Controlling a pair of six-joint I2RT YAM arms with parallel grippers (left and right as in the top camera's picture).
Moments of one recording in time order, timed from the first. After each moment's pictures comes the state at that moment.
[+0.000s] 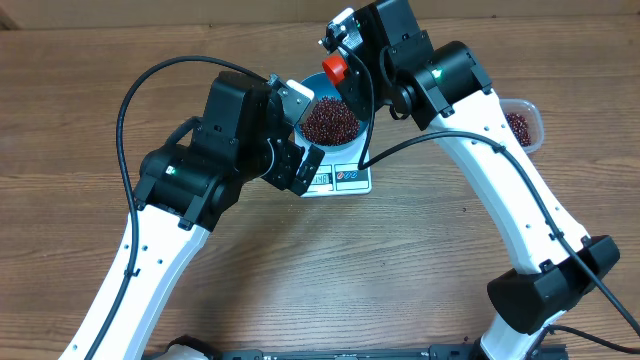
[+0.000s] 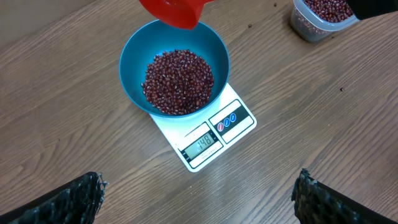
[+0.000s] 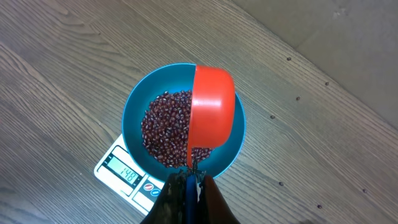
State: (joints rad) left arm -0.44 1.36 1.48 -0.97 0.11 0.10; right arm 0.51 1.87 2.05 -1.10 0.01 -0.21
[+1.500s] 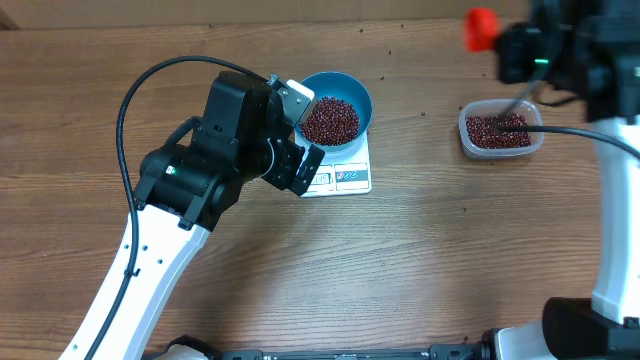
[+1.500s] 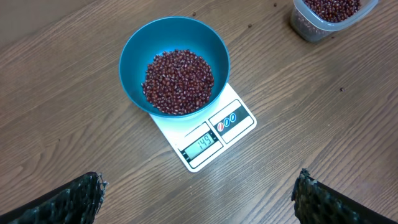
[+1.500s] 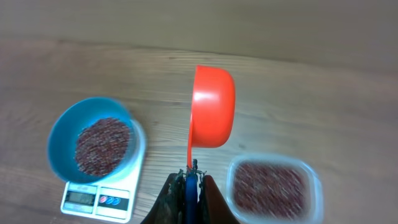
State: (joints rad) left arm -0.44 1.36 1.48 -0.97 0.11 0.10; right arm -0.02 1.65 2.06 -1.20 -0.18 -0.06
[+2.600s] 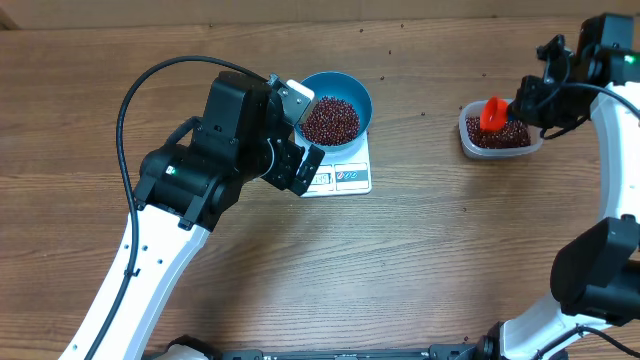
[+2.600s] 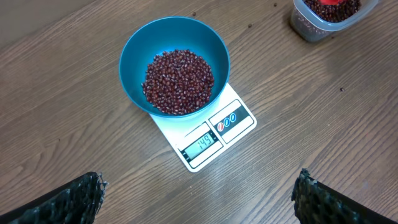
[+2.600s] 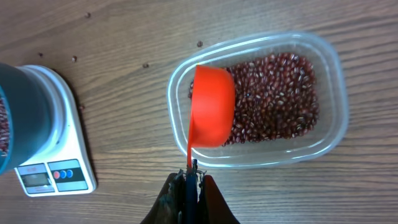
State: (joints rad) left arm -0.44 1.36 1.48 -0.97 0.11 0.10; right arm -0.24 1.85 1.74 -1.16 -0.28 0.00
